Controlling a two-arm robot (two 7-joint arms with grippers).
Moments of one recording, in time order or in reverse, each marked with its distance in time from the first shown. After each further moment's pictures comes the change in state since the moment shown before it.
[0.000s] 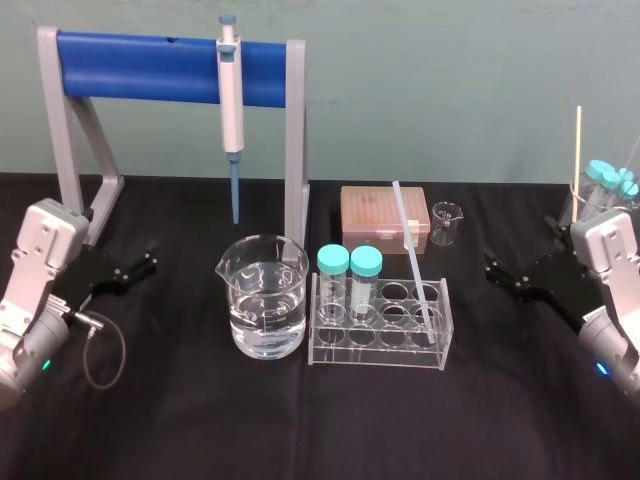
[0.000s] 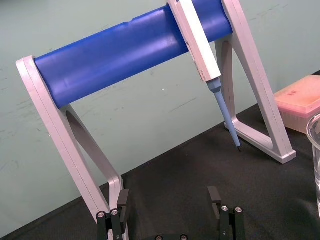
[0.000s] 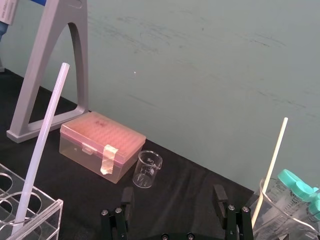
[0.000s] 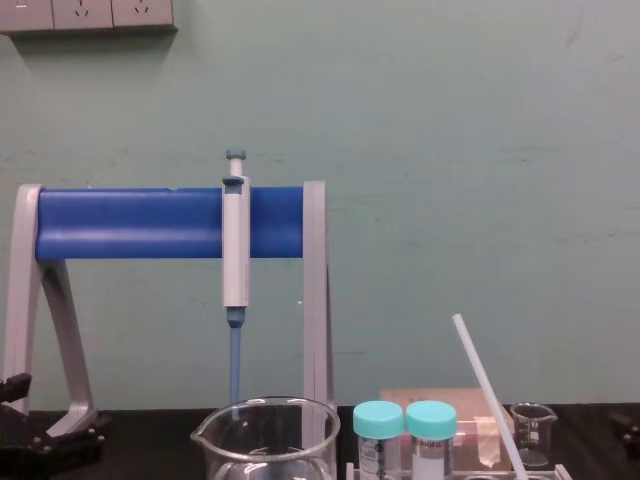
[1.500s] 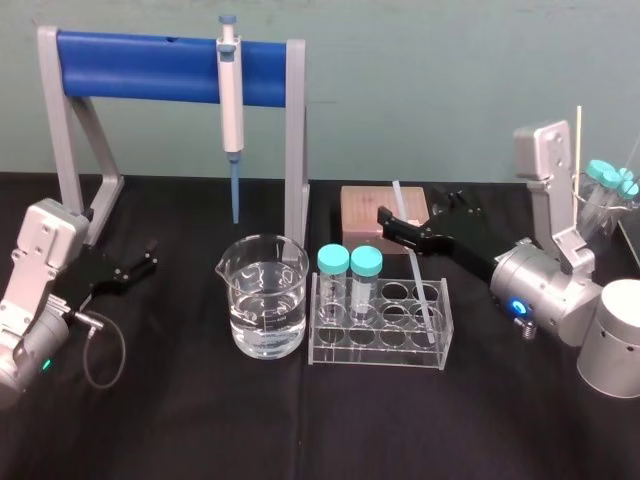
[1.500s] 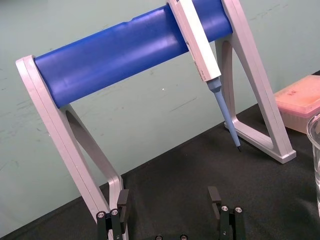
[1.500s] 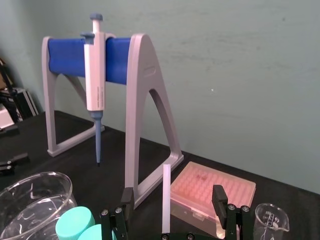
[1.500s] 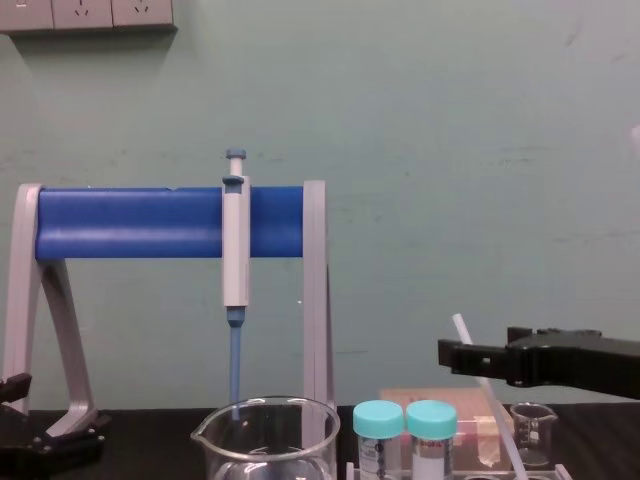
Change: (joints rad) left arm 0.000 0.000 0.000 0.000 0.000 0.000 0.000; right arm 0.118 -0.207 0.066 -0.043 0.211 0.293 0.294
